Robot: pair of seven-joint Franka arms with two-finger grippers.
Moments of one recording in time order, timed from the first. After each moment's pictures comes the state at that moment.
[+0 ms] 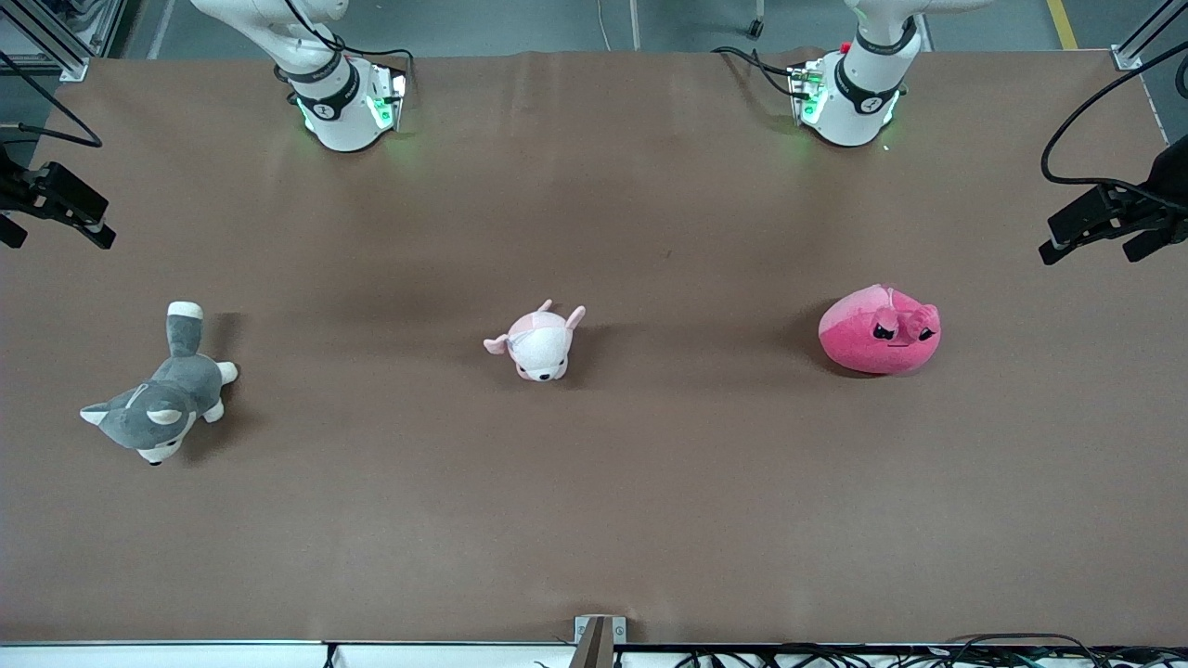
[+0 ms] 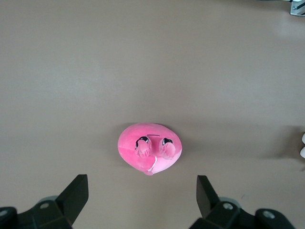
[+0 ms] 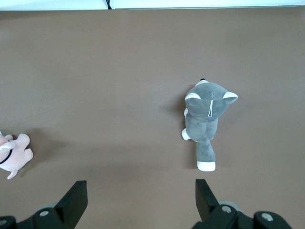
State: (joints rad) left arm -0.01 0.00 0.00 -1.52 -0.06 1.61 -0.06; right arm -0.07 -0.11 0.03 -1.64 -0.01 1.67 -0.03
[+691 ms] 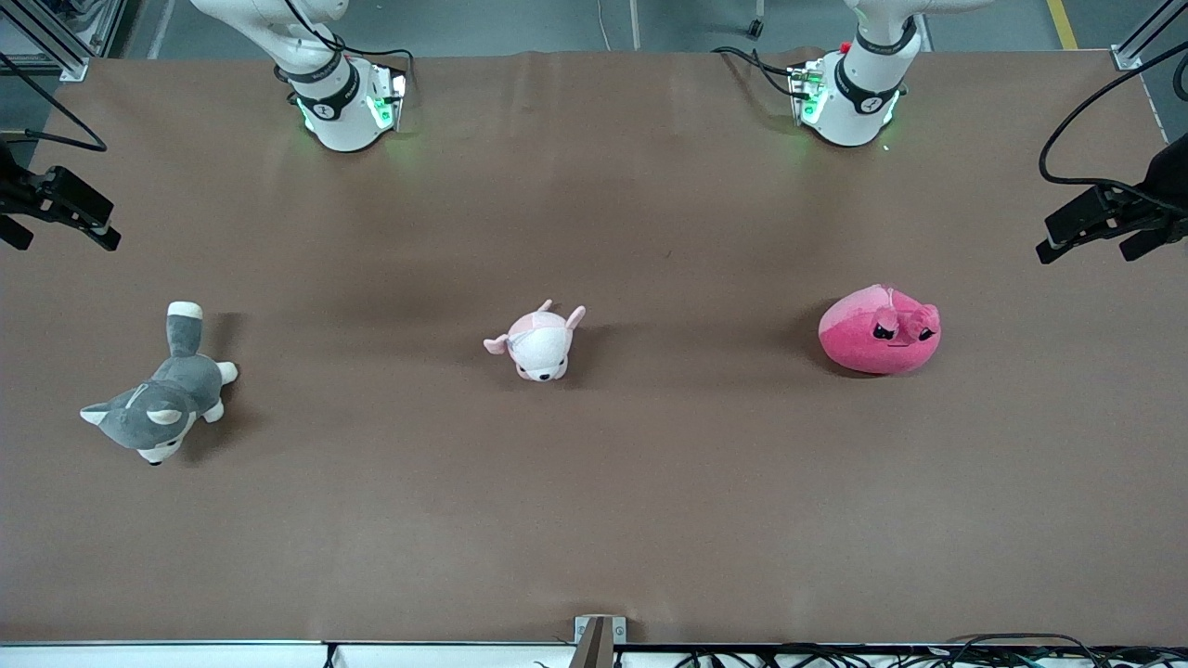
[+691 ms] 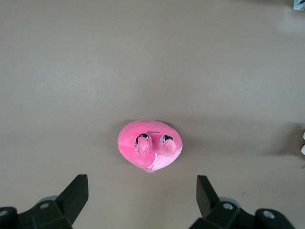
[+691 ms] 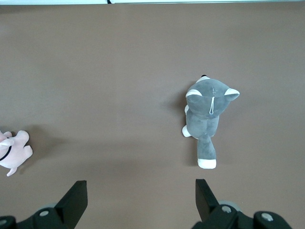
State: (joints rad) left arm -0.01 0.01 0.00 -1.53 -0.06 1.58 -0.06; right arm -0.07 -0.10 0.03 -1.64 -0.01 1.66 -0.03
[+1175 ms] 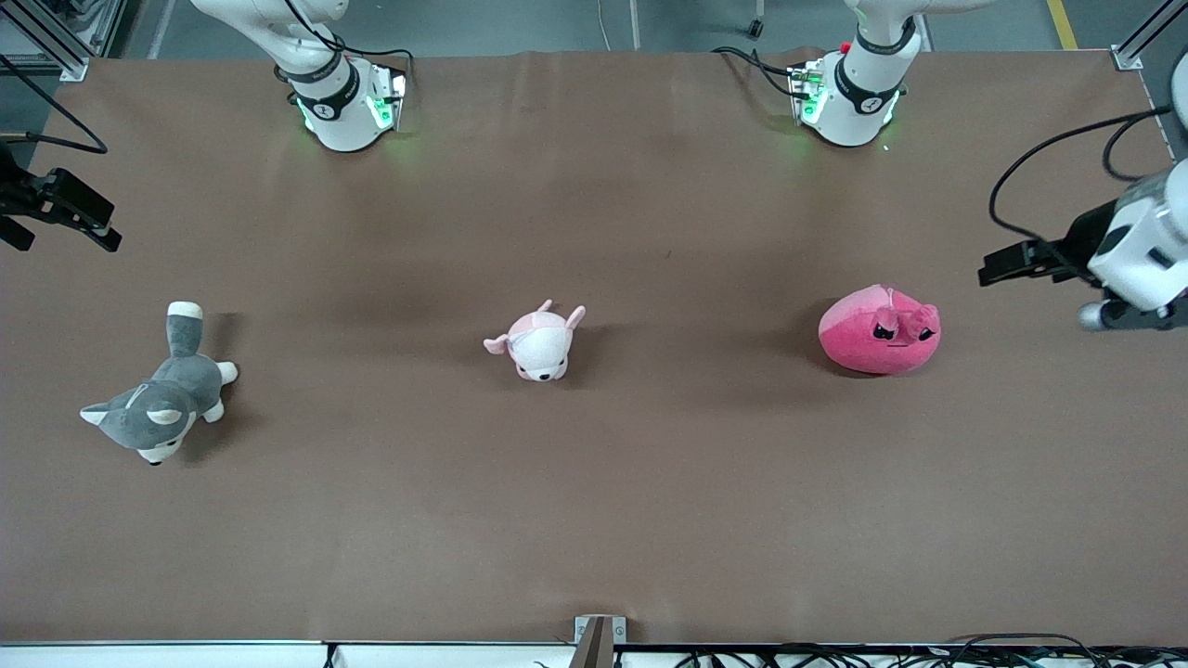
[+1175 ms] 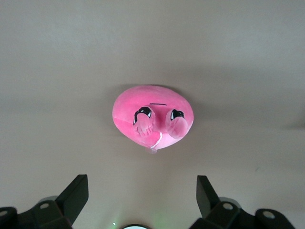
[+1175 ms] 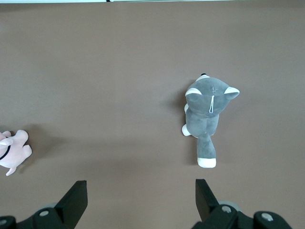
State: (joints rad) left arm -0.01 0.12 0.00 -1.65 -0.06 1.59 -0.06; right arm -0.07 -0.10 0.02 -1.64 -0.01 1.66 -0.03
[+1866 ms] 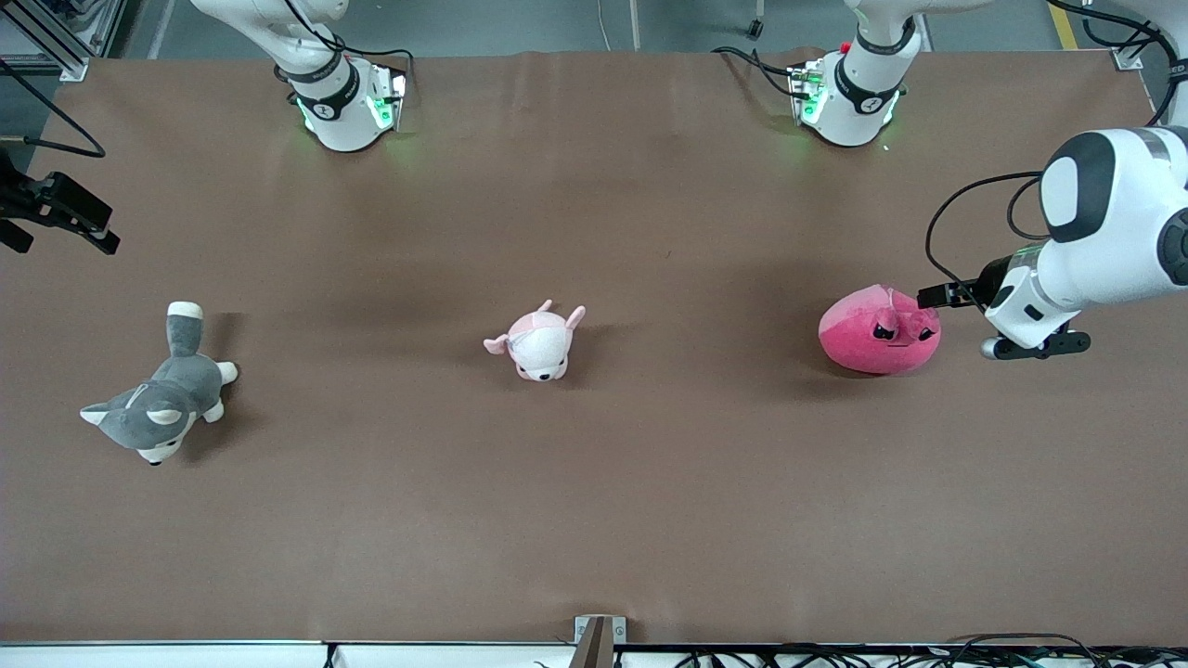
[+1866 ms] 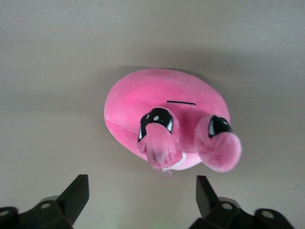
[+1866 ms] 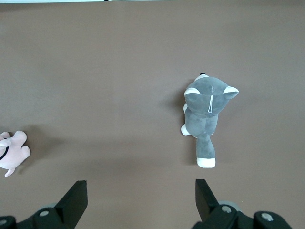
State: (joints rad) left arm 0.01 0.14 0.00 -2.01 -0.06 1.89 -0.06; right arm -0.07 -0.09 0.02 -1.64 -0.01 1.66 -0.03
